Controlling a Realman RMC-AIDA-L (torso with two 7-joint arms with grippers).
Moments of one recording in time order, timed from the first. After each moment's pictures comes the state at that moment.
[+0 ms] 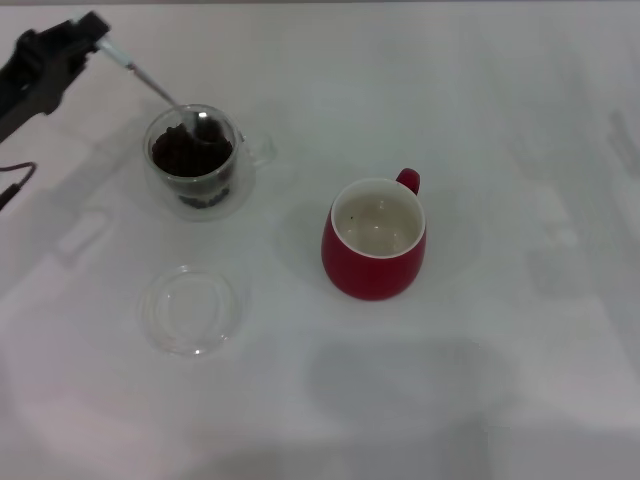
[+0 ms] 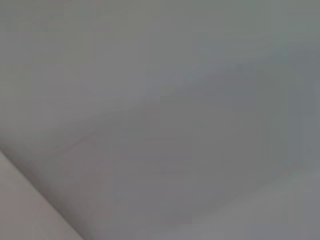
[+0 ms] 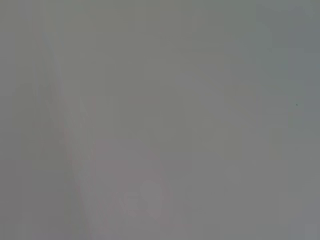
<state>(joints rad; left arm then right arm) -0.62 -1.95 2.42 -0.04 -0.40 1.35 -1.75 0.26 2.01 -2.06 -0.08 0.57 -1.36 0.54</state>
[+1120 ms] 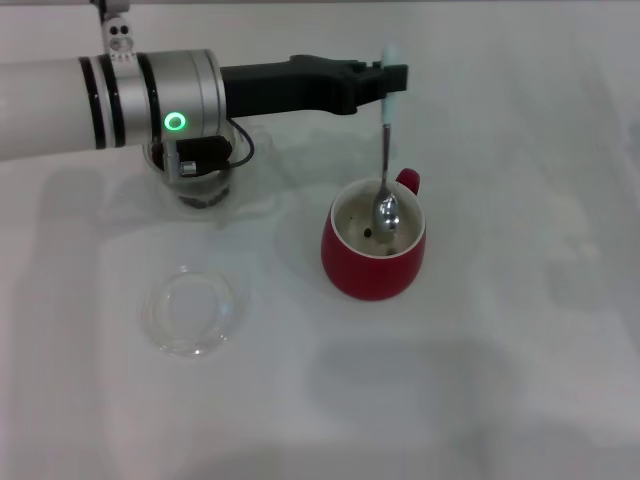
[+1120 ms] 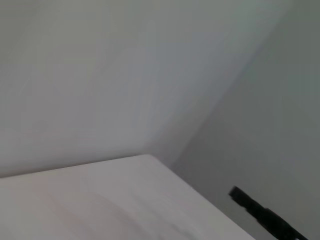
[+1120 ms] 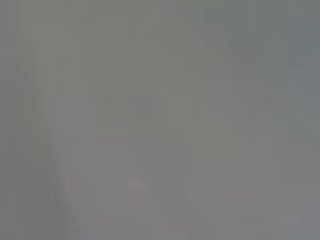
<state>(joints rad) -0.99 -2.02 2.42 0.05 0.11 1.21 -1.48 0.22 2.01 -2.05 -0.08 0.58 -1.35 0.54</state>
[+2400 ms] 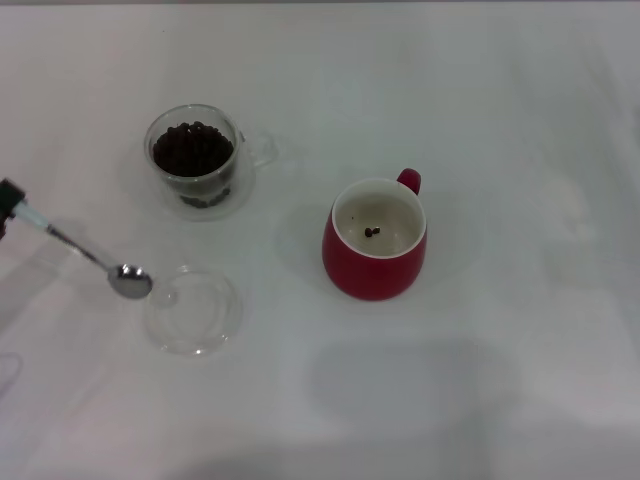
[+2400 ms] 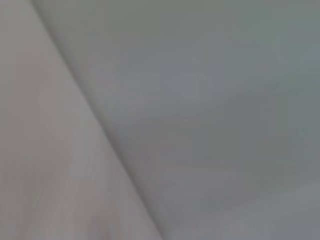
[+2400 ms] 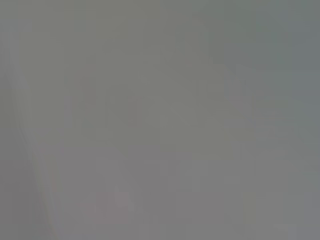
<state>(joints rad) -0.27 -1.92 1.92 0.01 0.14 1.55 -1.70 0.26 2.01 -2.05 -0.08 0.64 -1.30 0.53</state>
